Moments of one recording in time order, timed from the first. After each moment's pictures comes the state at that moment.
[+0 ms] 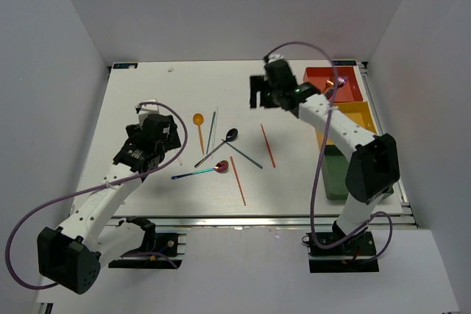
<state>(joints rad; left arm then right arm) -0.40 1.02 0.82 -0.52 -0.55 -0.42 0.51 1.75 1.61 -0.49 0.13 0.35</state>
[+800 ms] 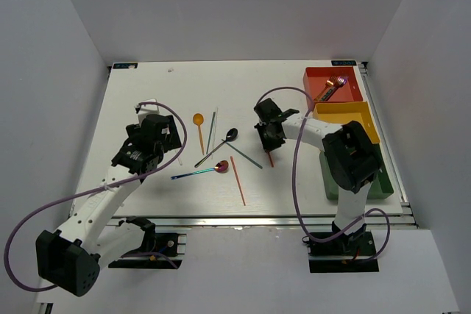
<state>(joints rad) -0.40 1.00 0.82 -0.52 -0.52 -0.42 0.62 1.90 1.25 -0.53 0.08 0.22</state>
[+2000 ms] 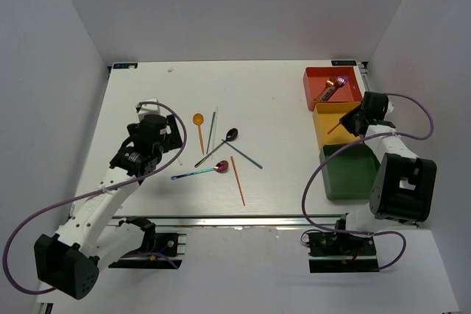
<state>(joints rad) -0.40 0.97 0.82 -0.51 -0.47 -0.41 -0.15 1.50 0.93 -0.16 0.00 0.73</state>
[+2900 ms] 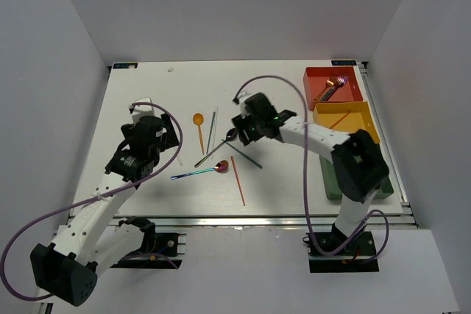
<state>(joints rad) -0.40 0.93 0.82 -0.51 -0.52 -0.42 0.67 1.75 1.26 -0.29 -0.02 0.07</state>
